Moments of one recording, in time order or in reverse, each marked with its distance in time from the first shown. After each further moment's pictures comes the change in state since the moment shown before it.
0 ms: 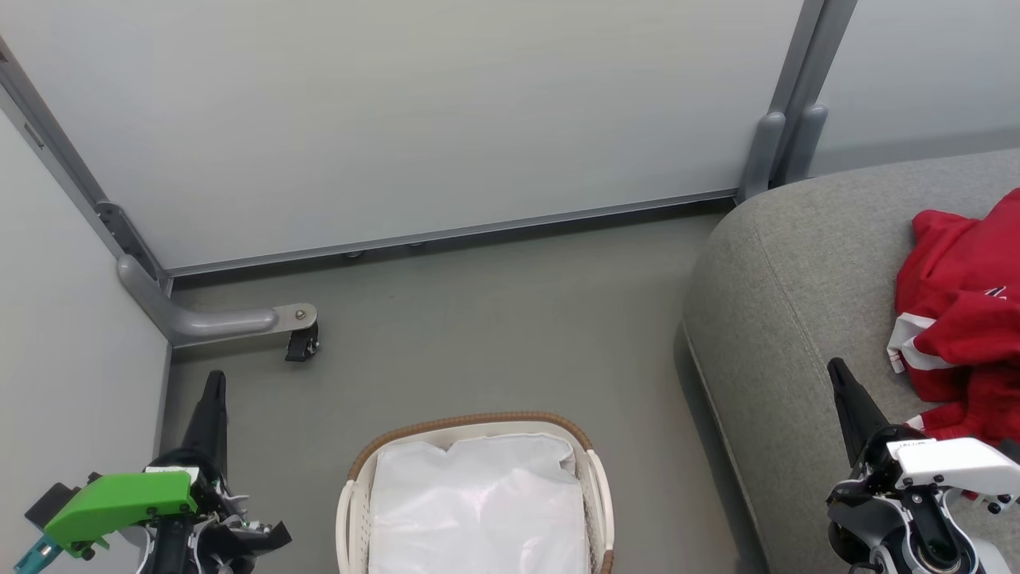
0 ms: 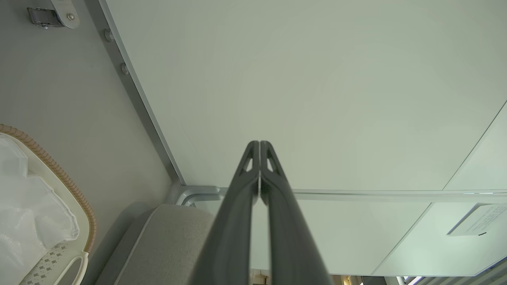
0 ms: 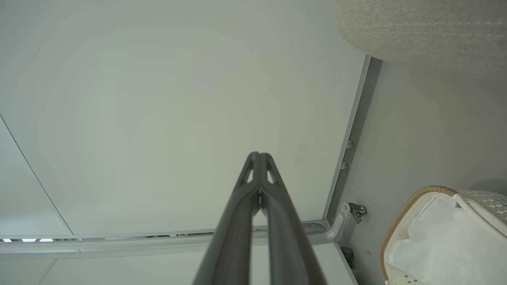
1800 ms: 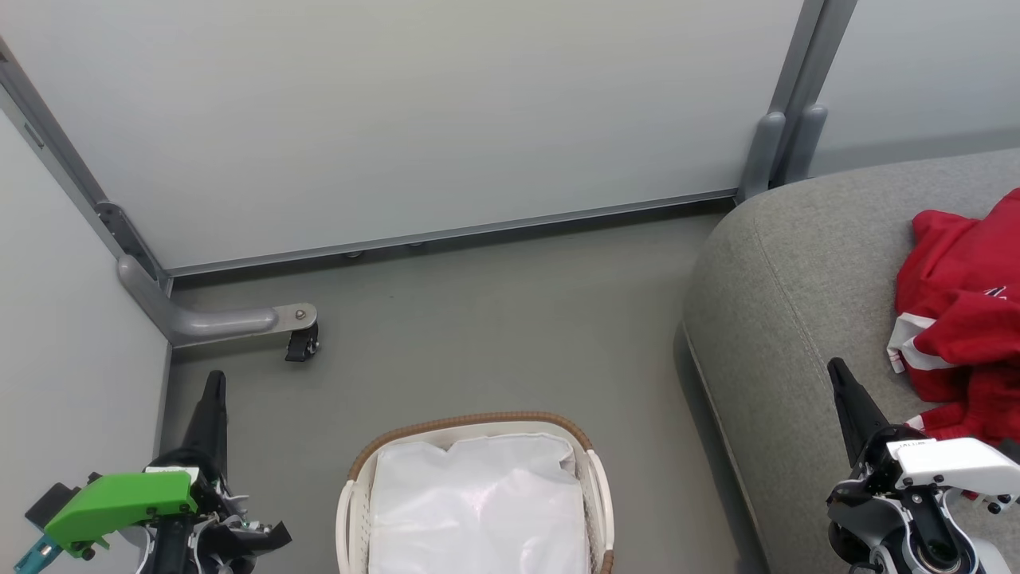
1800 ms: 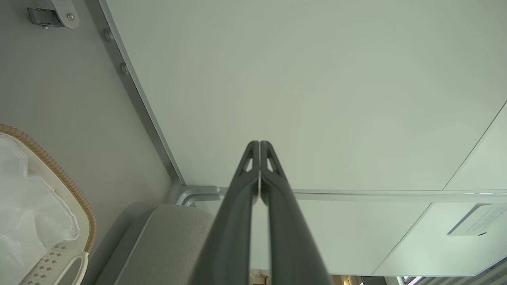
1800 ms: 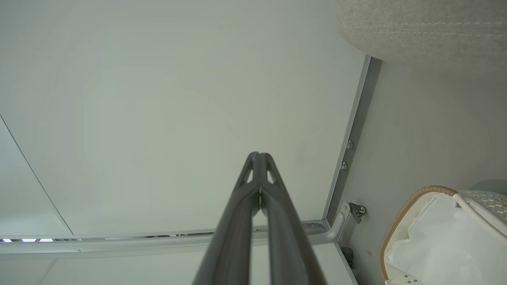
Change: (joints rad) left arm 0.000 0.000 0.000 0.000 0.000 0.000 0.000; right arm 0.000 0.000 0.000 0.000 0.000 0.000 0.000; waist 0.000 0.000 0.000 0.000
